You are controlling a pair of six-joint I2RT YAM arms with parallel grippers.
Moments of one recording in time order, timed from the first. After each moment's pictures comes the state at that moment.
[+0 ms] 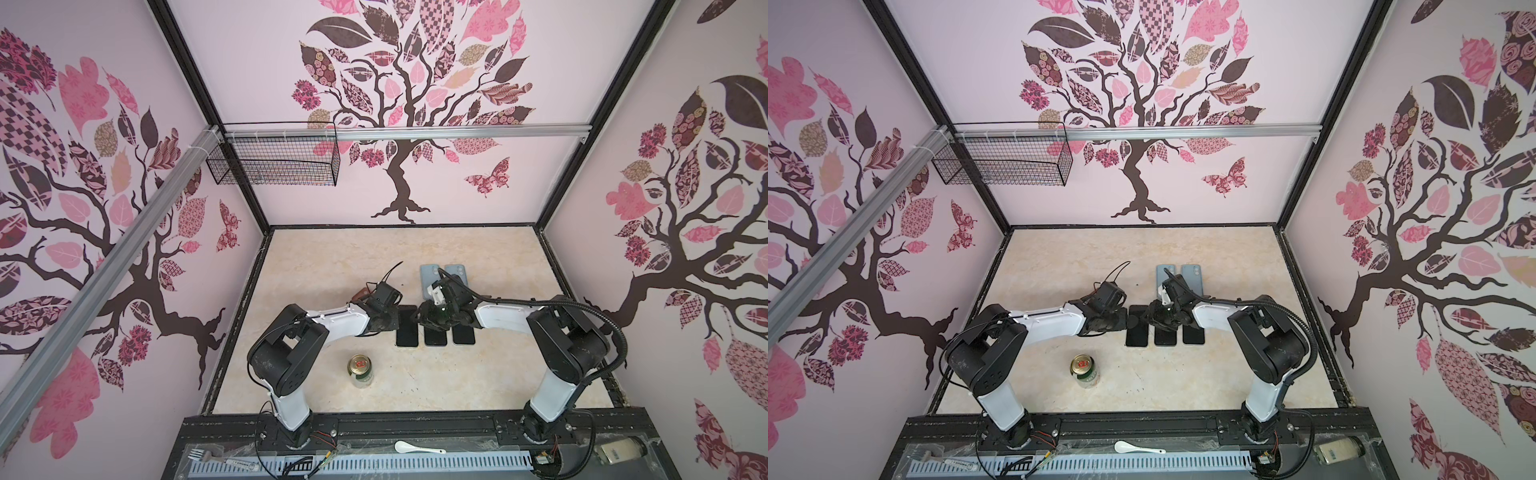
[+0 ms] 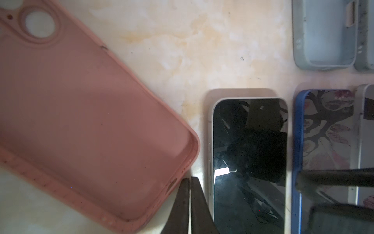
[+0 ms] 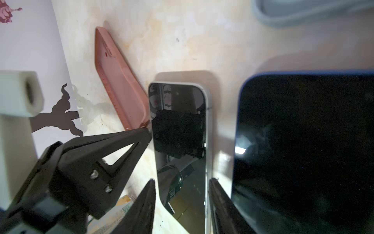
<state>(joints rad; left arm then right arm) -0.67 1.75 0.93 -0.23 -0.01 -0.63 0.56 1.73 0.89 -0.03 -0.46 0.84</state>
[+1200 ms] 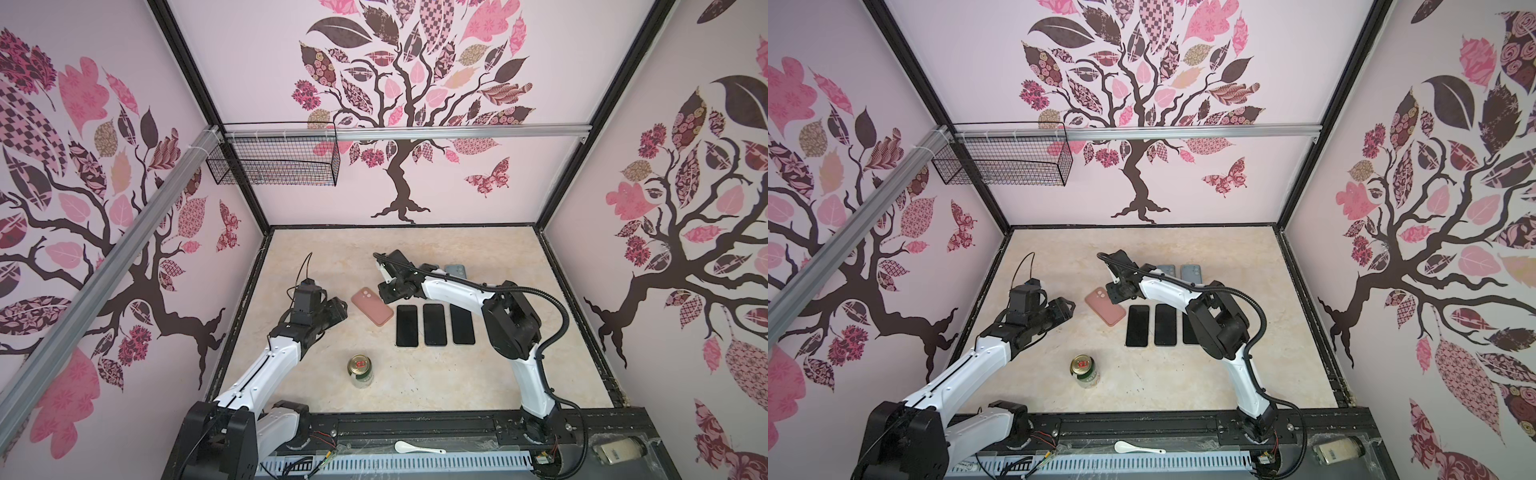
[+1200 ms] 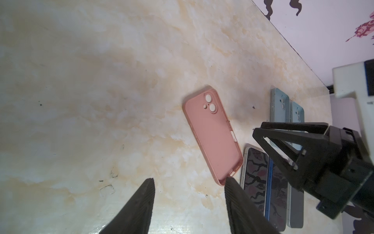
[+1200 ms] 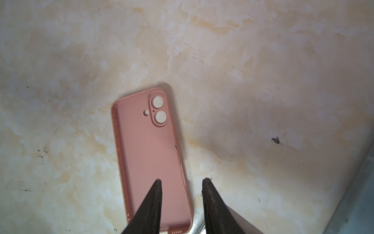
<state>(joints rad) -0.17 1.12 0.58 -0.22 0.16 -0.65 0.77 2.18 1.72 -0.48 -0.01 0.27</state>
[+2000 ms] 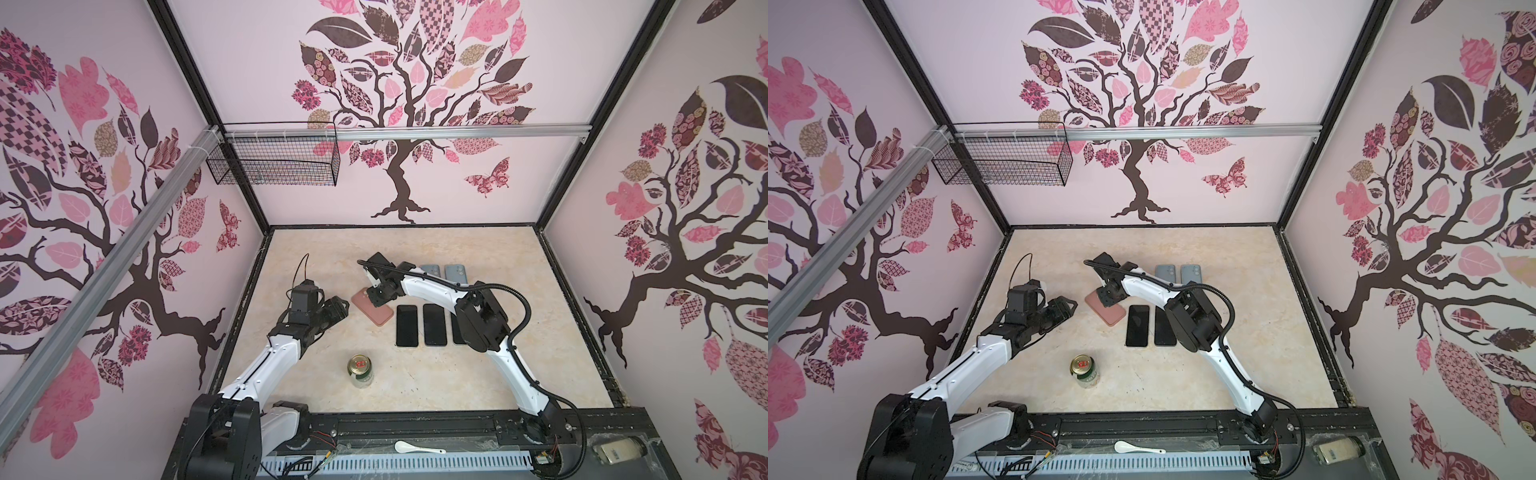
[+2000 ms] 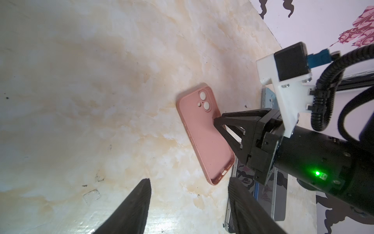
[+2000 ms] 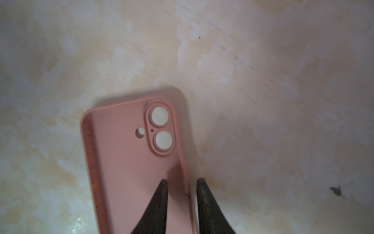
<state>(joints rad) -0.15 1.15 0.57 -0.17 0.24 -0.67 0.80 2.42 2.03 -0.70 0.01 0.22</state>
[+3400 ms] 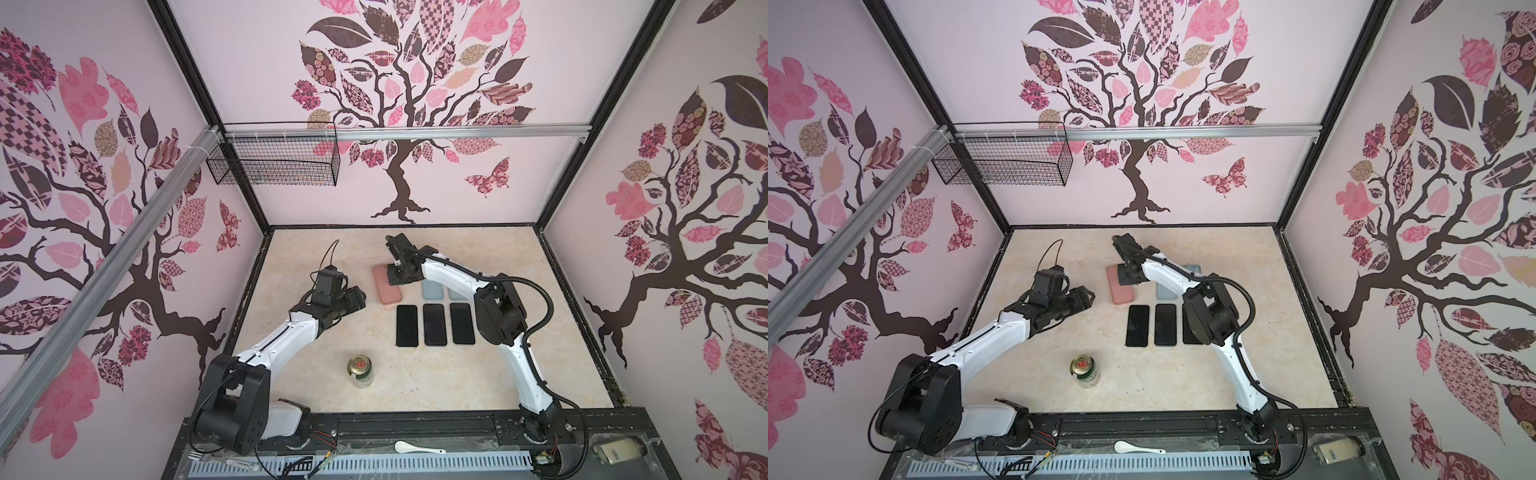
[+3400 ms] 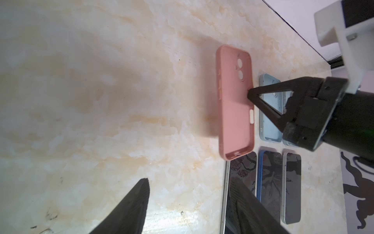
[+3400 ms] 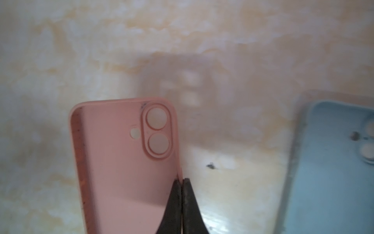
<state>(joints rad) -0.32 1.38 0.79 -0.21 0.12 -0.62 0.63 2.32 1.96 -0.68 0.08 0.48</state>
